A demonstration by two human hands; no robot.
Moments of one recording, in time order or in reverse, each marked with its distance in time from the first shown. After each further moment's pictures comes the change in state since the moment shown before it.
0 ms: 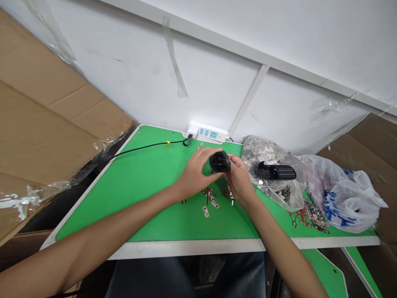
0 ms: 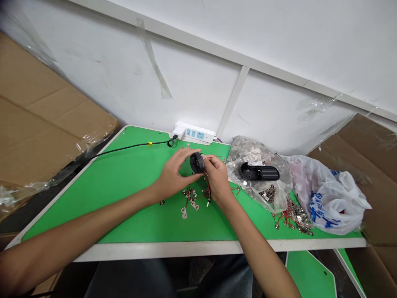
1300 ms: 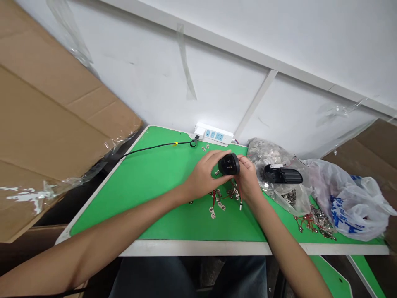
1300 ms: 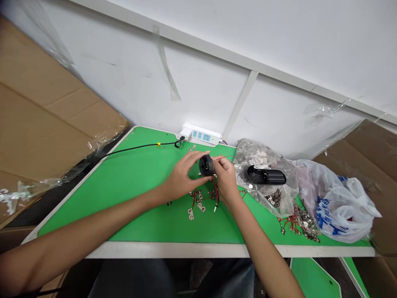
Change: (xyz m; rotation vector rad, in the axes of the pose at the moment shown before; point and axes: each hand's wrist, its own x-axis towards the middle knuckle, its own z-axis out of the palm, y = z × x) left_hand -0.002 0.005 -0.001 -0.077 -0.033 0.015; right_hand 0.003 0.005 -0.010 -0.075 -0.003 -0.079
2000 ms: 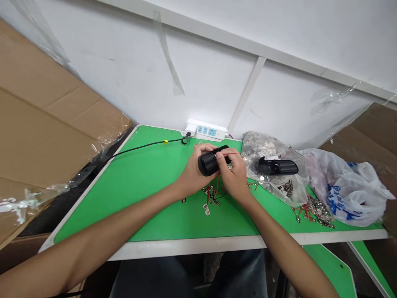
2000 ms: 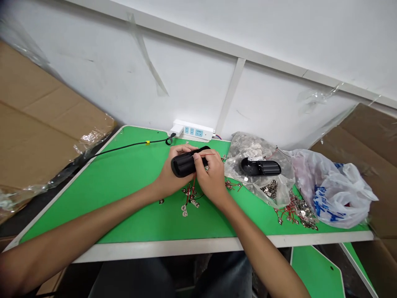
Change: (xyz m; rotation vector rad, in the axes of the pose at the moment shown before) left_hand -0.002 -0.013 0.014 -0.279 0.106 -0.151; right_hand -0.011 -0.007 0.011 -0.576 0.015 -0.522
